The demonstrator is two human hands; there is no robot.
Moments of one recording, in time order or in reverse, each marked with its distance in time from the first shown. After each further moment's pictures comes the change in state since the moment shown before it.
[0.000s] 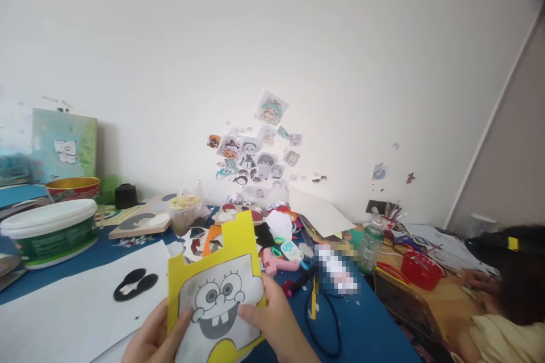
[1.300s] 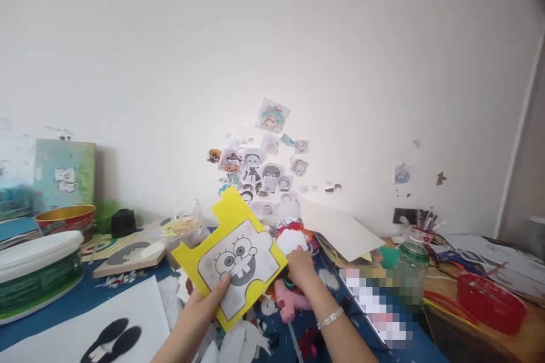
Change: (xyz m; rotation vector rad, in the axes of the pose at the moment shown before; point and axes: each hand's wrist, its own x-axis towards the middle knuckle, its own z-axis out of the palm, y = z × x) left_hand 0.099 0.040 0.060 0.087 -0.033 0.034; right_hand 0.172 0.027 -0.113 -1.826 0.104 0.005
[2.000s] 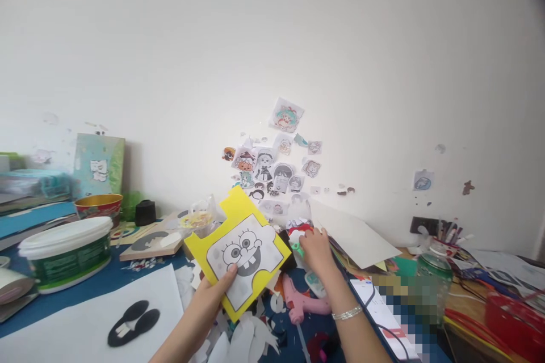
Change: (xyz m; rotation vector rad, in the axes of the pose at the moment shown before) left_hand 0.002 -0.001 -0.008 -0.224 -0.052 0.024; right_hand 0.003 0.018 -0.035 -0.061 0.232 -0.042
